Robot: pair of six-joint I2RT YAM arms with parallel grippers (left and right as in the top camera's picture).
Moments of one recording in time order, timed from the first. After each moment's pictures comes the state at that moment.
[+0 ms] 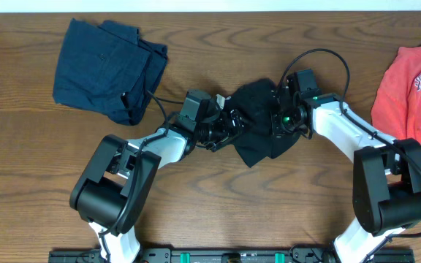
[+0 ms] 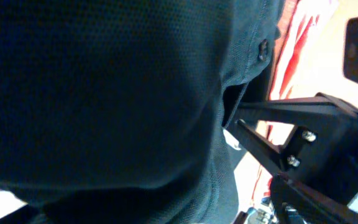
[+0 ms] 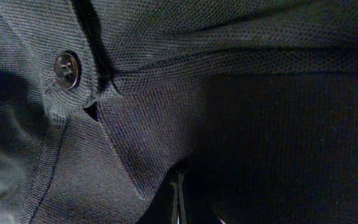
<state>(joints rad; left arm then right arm) -0.47 1.91 0.88 0.22 0.70 -0.99 0.24 1.85 1.10 -0.55 -0.27 0.19</state>
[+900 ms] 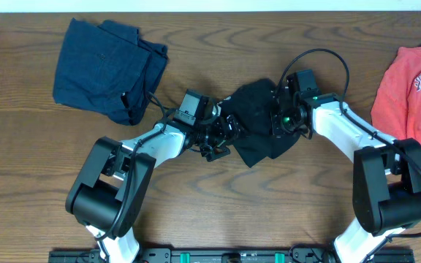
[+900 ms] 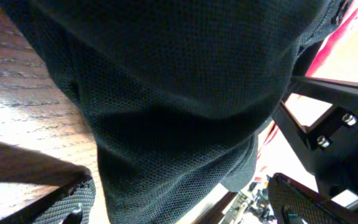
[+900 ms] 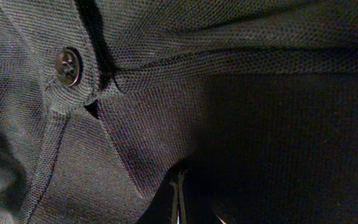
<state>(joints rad) -0.45 1.89 0.92 -0.08 0.75 -1.01 0.24 1.85 1.10 -0.55 -0.27 0.17</state>
